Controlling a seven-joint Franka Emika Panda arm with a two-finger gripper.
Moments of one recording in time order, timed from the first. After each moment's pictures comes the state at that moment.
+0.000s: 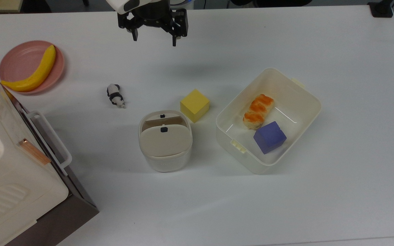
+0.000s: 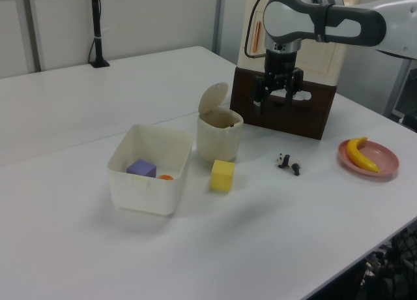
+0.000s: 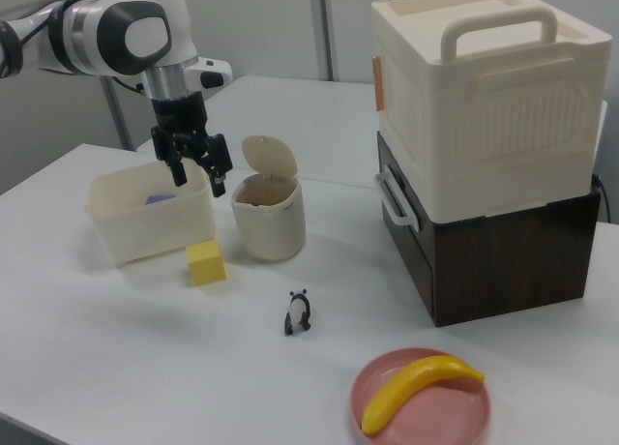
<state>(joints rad) 0.17 0.08 -0.16 -1.67 -0.04 1.70 0.13</state>
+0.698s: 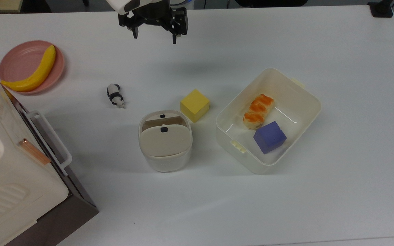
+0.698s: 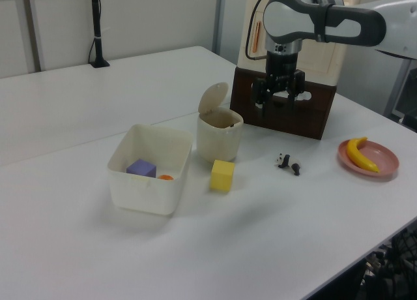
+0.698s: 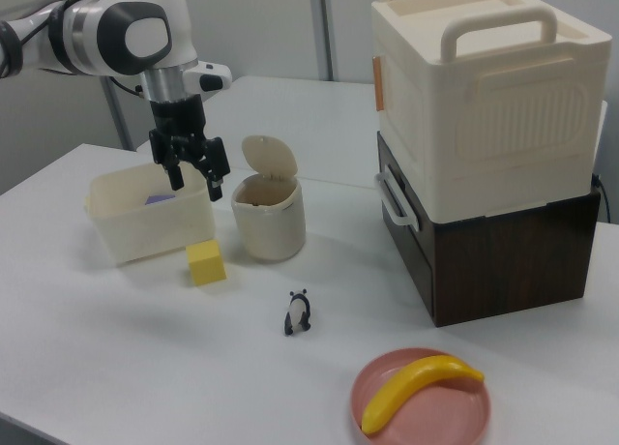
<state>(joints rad) 0.17 0.08 -0.16 -1.67 -0.04 1.67 0.13</state>
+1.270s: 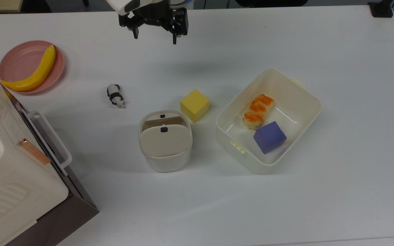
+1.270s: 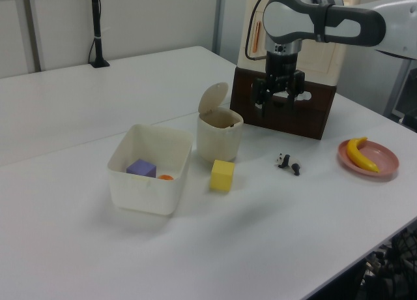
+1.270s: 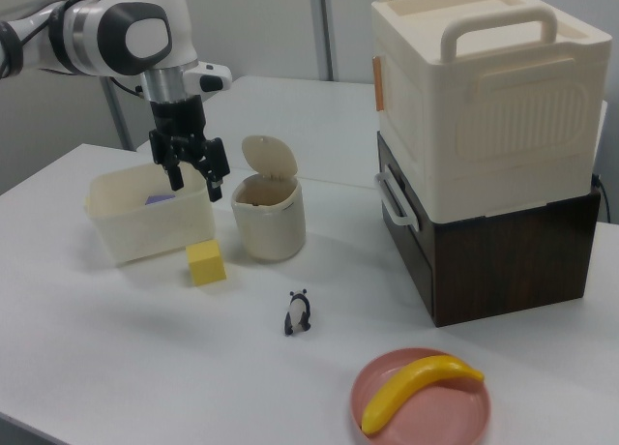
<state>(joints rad) 0.17 0.08 -0.16 -1.67 -0.04 1.67 0.13</state>
